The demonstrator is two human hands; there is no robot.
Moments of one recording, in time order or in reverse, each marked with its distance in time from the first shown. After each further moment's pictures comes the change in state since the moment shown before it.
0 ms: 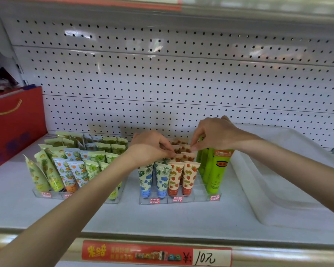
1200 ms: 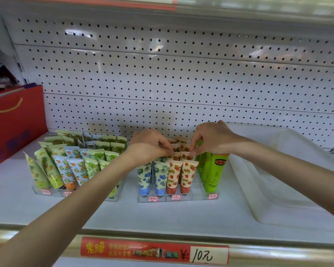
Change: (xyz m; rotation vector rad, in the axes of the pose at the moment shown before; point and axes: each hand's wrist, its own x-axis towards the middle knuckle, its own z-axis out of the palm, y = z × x) left_hand -0.003 0.003 0.002 0.016 0.036 -0.018; right_hand -0.004 -0.002 0.010 0.014 -0.034 -0.018
